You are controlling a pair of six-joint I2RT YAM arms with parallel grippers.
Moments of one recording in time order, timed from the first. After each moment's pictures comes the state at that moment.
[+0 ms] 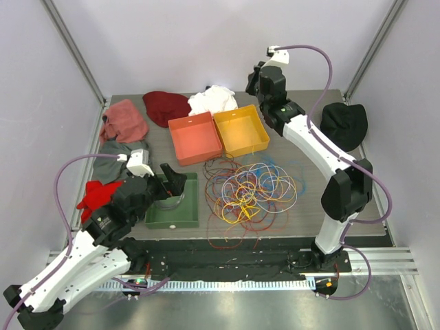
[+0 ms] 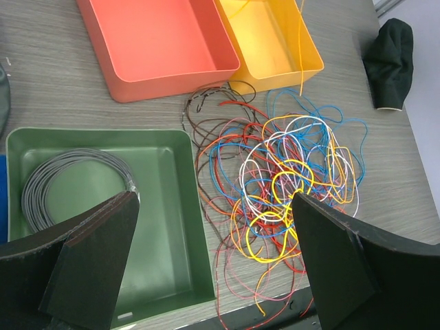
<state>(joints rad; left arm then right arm) -0.74 0.58 0.70 -0.49 -0.38 -0.66 0.49 1.77 1.70 -0.02 0.41 0.37</state>
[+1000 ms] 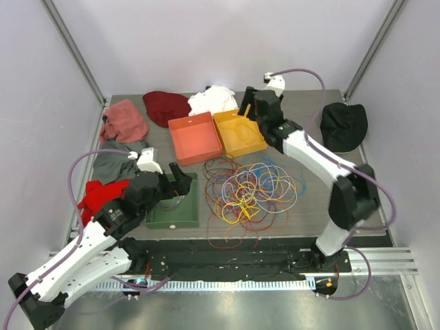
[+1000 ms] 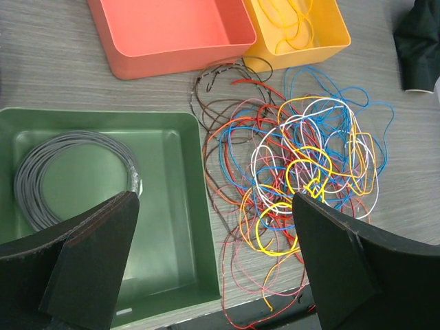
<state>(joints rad) -0.74 0.67 0.69 -0.49 -0.37 -0.68 0.50 1.78 1.48 -0.03 0.42 0.43</state>
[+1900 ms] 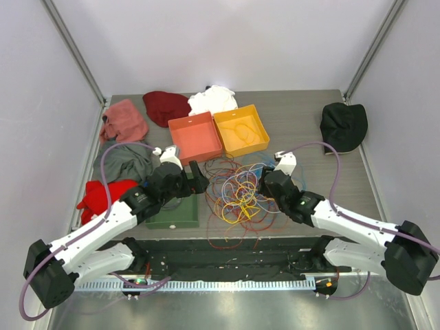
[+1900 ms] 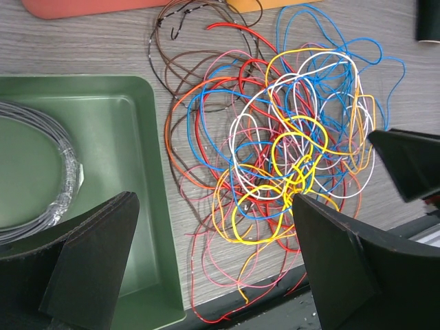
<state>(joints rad) -0.74 0.96 0.69 -0.34 -0.21 -0.77 0.81 1.04 0.54 -0.13 0.57 0.60</state>
